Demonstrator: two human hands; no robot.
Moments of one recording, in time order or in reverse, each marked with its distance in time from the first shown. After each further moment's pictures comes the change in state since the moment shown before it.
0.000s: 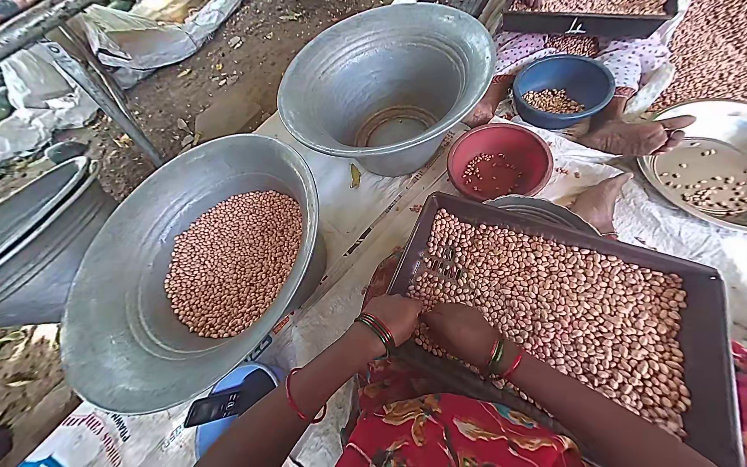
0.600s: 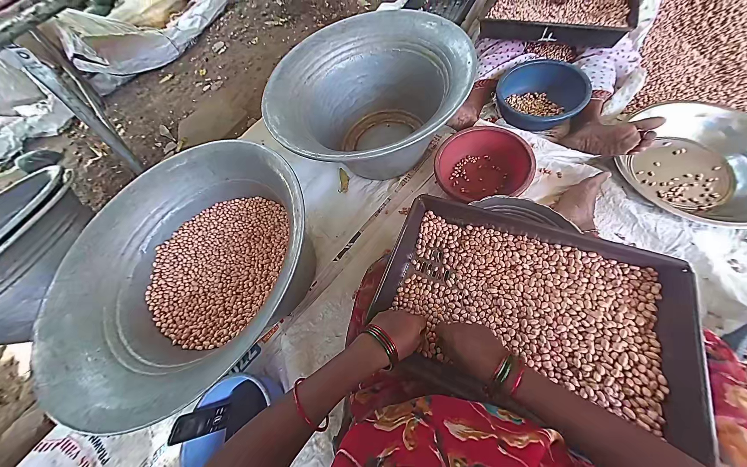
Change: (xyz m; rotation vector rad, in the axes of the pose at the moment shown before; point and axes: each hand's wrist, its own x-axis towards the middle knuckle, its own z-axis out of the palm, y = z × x) left_hand 0.016 0.016 0.018 0.016 -0.081 0.104; right_hand -0.023 -0.014 -0.012 0.060 -0.309 0.420
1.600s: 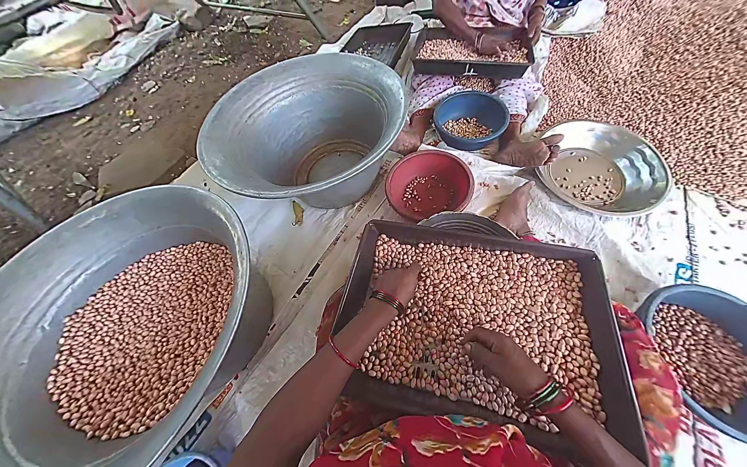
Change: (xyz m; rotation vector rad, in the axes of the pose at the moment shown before) left_hand 0.079 0.046 -0.070 -0.010 0.416 -0.030; right_hand -0.060 0.089 0.031 0.864 0.441 0.072
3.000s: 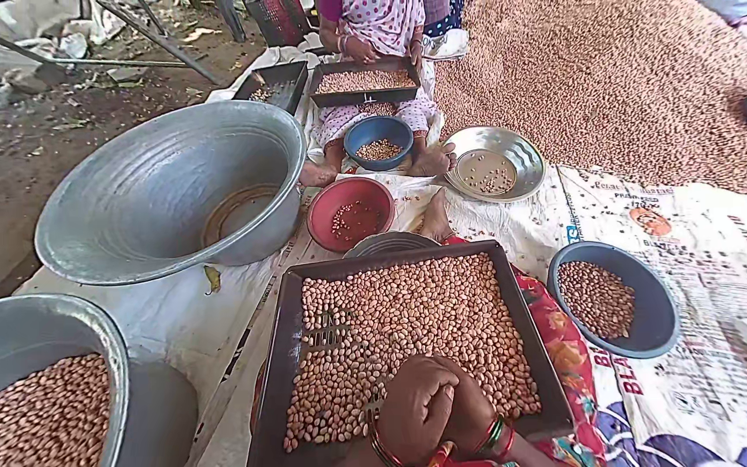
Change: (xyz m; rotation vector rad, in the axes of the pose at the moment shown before) left_hand -0.086 0.069 0.100 -0.611 0.669 1.037; right_hand -0.034 -0.006 0.042 1.646 0.253 0.129
